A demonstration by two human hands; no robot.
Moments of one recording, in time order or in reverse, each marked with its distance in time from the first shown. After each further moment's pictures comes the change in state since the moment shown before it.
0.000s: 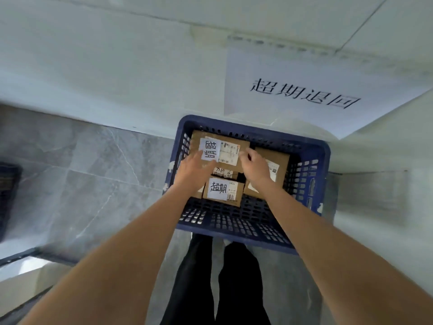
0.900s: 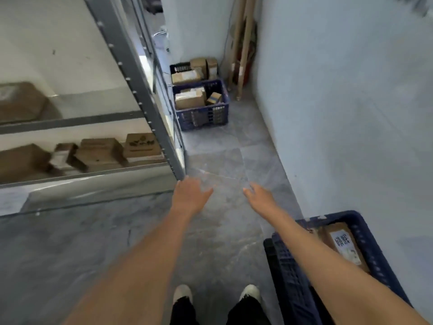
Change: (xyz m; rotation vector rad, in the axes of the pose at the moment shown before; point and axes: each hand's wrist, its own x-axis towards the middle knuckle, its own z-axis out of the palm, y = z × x) left_hand -0.499 -0.260 -0.070 -0.259 0.687 -0.705; right_hand -0.383 -0.116 0.234 -0.998 -0.674 -0.867
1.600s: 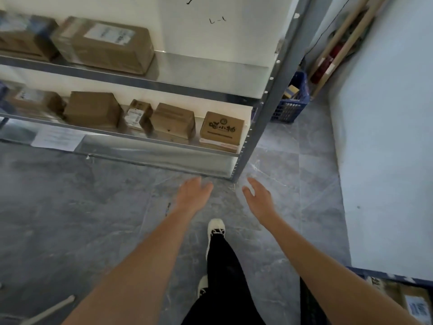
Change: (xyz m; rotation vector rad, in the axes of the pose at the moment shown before) left_hand 0.049 -0.303 -0.027 -0.539 -0.032 -0.368; right_hand 0.064 -0.232 0.215 -0.016 -0.052 -0.205
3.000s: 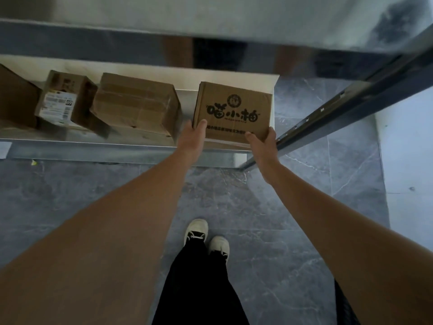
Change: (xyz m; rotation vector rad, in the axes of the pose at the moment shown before) left_hand 0.390 0.012 0.020 -0.574 -0.038 -0.047; right_hand 0.358 0.005 0.114 0.515 0.219 0.368
